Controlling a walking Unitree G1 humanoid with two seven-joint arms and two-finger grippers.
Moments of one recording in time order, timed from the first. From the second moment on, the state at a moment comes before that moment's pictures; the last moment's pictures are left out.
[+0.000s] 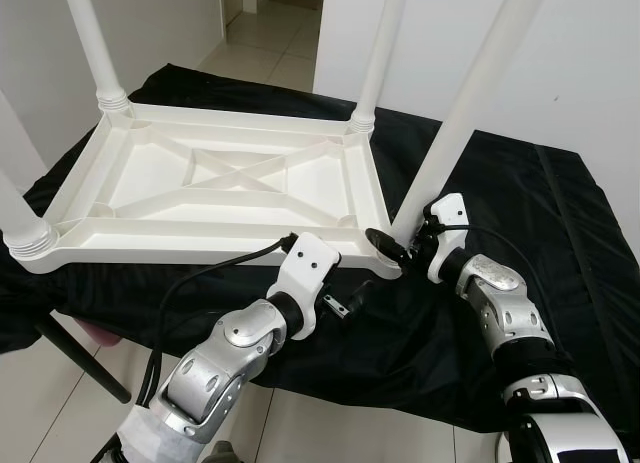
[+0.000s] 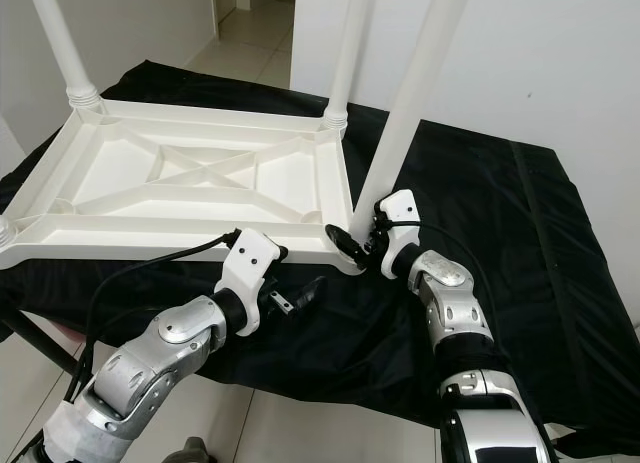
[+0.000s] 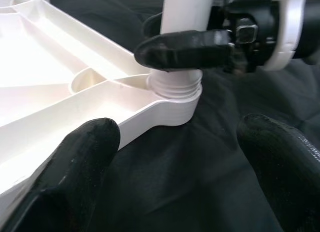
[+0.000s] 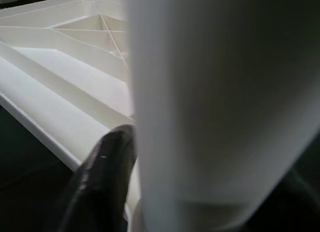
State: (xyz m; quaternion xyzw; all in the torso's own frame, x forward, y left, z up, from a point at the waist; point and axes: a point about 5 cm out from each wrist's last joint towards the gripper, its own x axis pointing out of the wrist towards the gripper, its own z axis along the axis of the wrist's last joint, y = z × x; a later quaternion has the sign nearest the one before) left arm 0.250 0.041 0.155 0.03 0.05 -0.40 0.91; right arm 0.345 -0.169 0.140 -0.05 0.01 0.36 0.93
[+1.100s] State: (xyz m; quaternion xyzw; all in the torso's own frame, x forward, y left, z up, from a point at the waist) left arm 0.249 0.038 0.157 0.02 0.05 -0.41 0.91; right arm 0.334 -0.137 0.138 0.00 -0.02 0.12 0.99
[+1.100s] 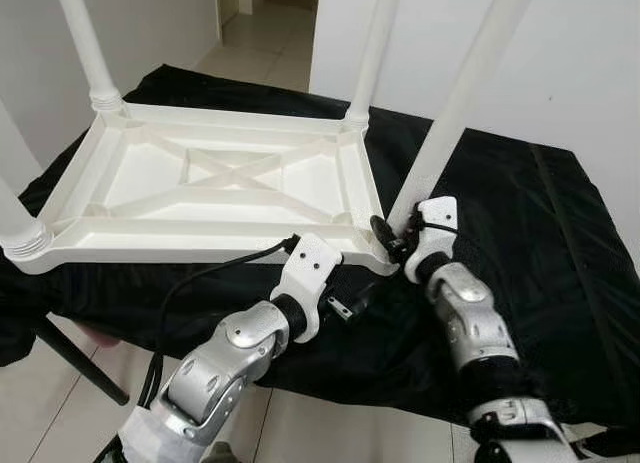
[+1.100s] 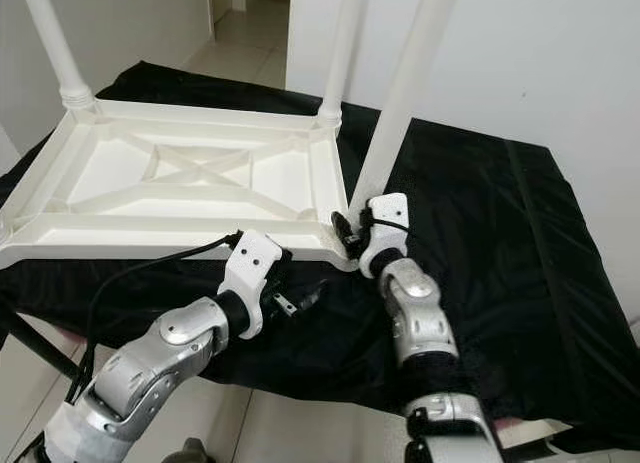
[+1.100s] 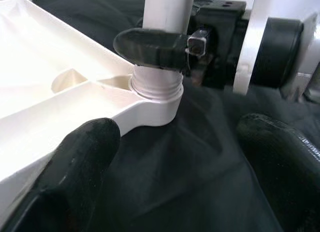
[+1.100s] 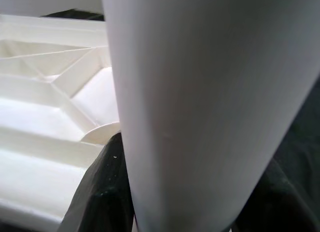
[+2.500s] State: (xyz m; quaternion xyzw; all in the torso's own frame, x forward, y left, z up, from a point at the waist) left arm 0.250 0.035 0.158 0.01 0.05 -0.41 0.91; right arm 0.316 -0.160 0.137 -0.02 0.00 0.18 0.98
